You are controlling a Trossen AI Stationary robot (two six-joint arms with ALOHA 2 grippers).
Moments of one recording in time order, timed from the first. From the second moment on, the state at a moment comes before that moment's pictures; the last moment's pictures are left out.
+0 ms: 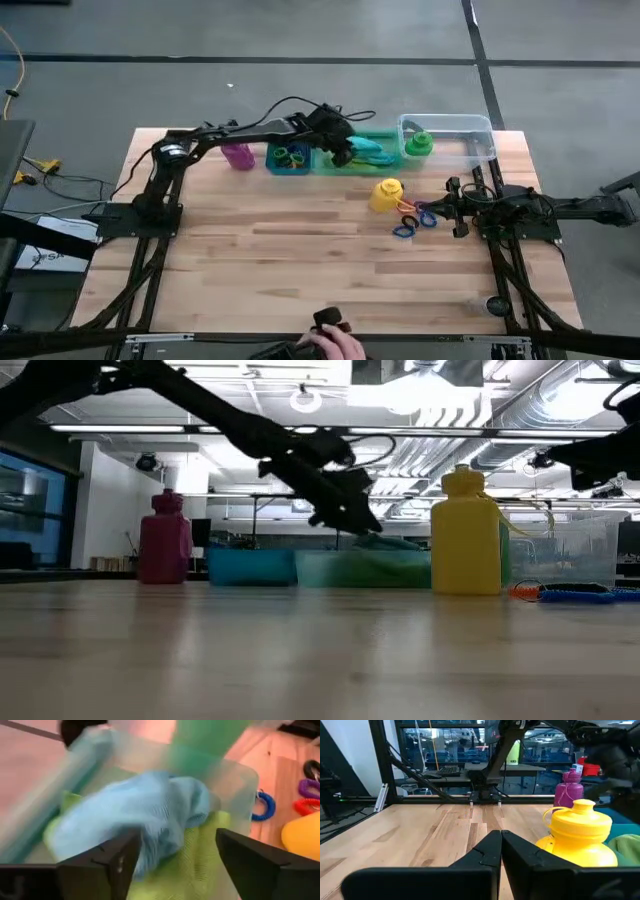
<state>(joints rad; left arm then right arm) 0.51 2.06 1.67 -0.29 0.23 0.05 0.00 0.02 0.01 0.01 0.00 0.00</state>
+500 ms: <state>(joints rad) 0.46 1.90 1.67 -0.44 0.20 0.07 0.00 0.02 0.01 0.01 0.00 0.00</state>
